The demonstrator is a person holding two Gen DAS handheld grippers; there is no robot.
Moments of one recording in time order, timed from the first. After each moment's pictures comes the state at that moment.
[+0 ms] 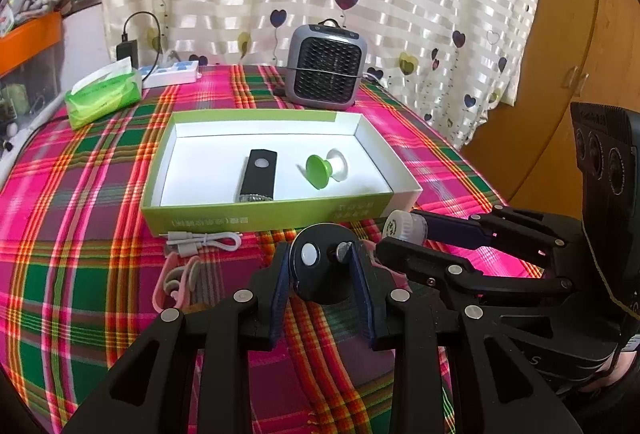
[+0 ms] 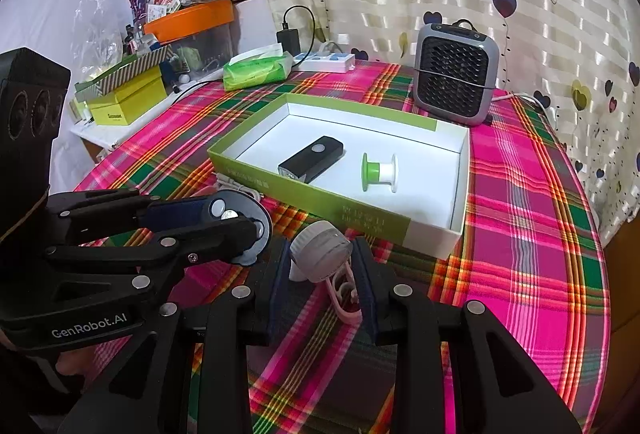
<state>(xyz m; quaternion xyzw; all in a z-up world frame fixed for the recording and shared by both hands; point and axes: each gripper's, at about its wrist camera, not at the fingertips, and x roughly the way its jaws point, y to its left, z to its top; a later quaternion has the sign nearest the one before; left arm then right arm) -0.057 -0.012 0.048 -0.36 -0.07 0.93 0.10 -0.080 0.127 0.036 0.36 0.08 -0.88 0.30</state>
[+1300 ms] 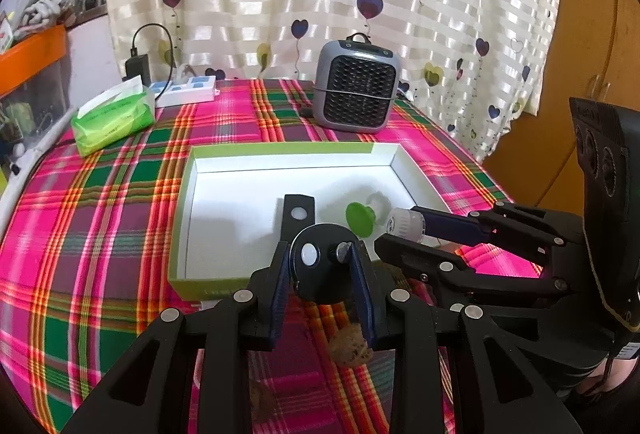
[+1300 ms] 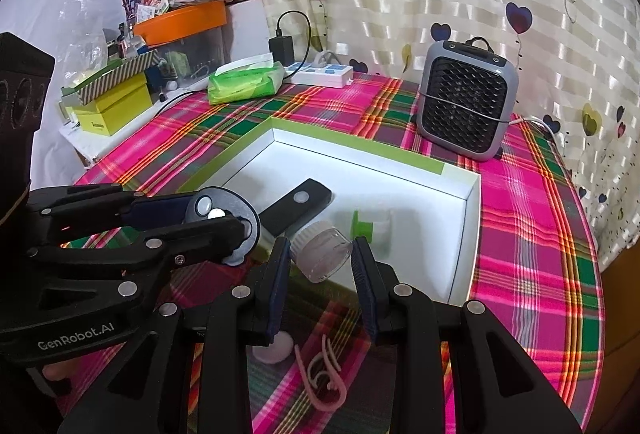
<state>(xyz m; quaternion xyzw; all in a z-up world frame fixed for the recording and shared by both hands) -0.102 -0.030 0.058 -0.36 -0.06 0.93 0.06 -0.129 0.102 0.041 0.35 0.10 -0.88 0.30</state>
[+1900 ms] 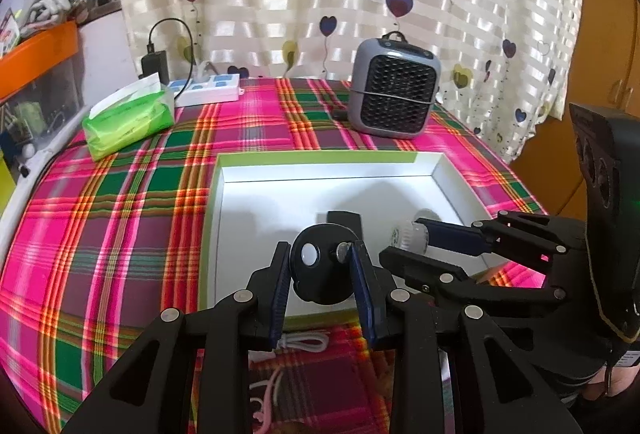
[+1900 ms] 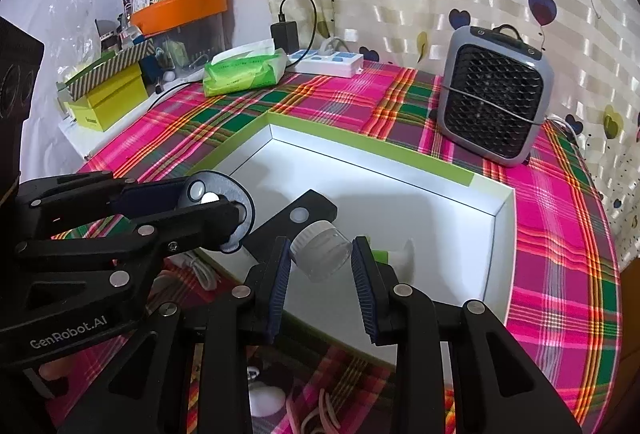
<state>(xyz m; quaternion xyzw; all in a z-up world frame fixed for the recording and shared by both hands) -0.131 -0.050 0.047 -0.36 -0.06 0.93 0.03 -0.163 0.079 0.023 0.37 0.11 -0.87 0.31</state>
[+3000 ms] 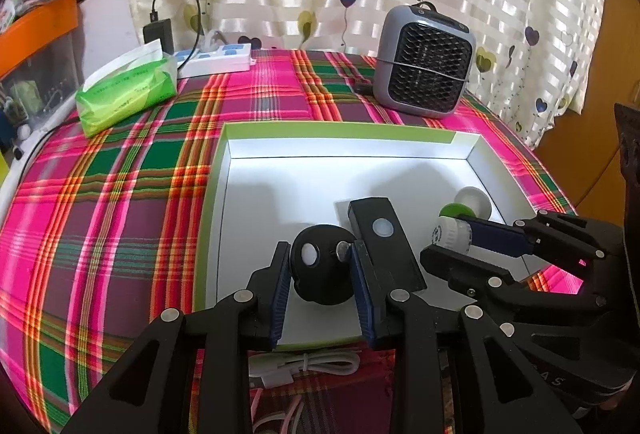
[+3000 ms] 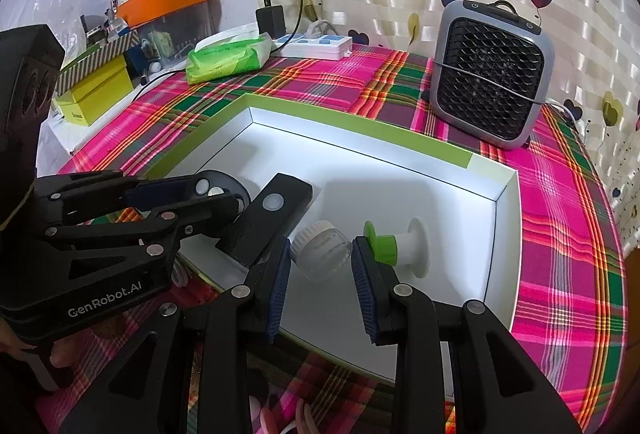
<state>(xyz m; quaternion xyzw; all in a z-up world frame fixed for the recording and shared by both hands) -0.157 -0.057 0.019 -0.40 -0.06 0.92 0.01 -0.175 0.081 0.010 0.39 0.11 -0.86 0.30</state>
